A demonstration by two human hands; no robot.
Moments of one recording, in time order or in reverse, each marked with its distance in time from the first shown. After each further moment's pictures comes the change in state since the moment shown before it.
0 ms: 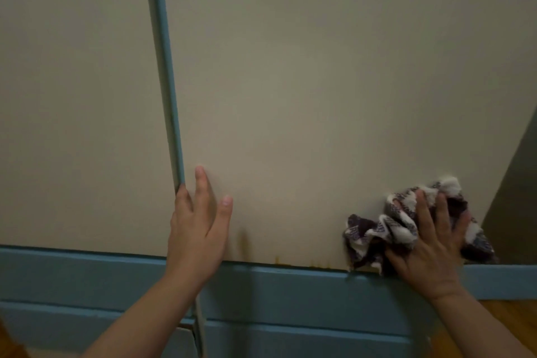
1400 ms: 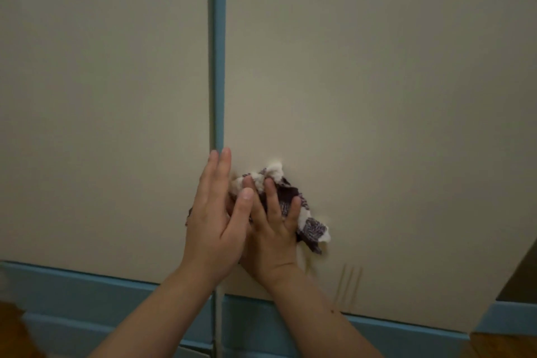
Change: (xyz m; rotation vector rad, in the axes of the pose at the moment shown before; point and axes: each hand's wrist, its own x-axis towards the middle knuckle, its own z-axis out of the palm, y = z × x) left_hand 0.052 0.049 -0.064 -0.194 0.123 0.335; right_hand 0.151 -0.252 -0.003 0.148 0.178 -0.067
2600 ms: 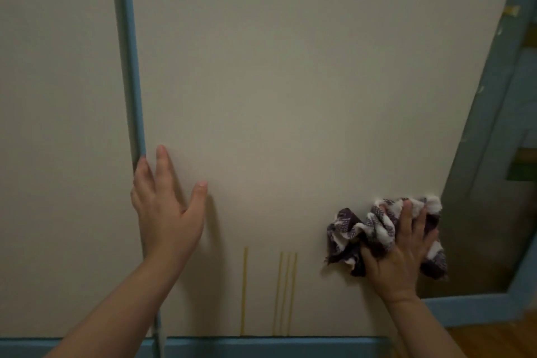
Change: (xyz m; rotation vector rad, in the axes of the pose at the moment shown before) left_hand 0.059 0.051 0.027 0.147 0.212 -0.123; right_hand -0.047 0.267 -0.097 -0.049 -0.099 0.368
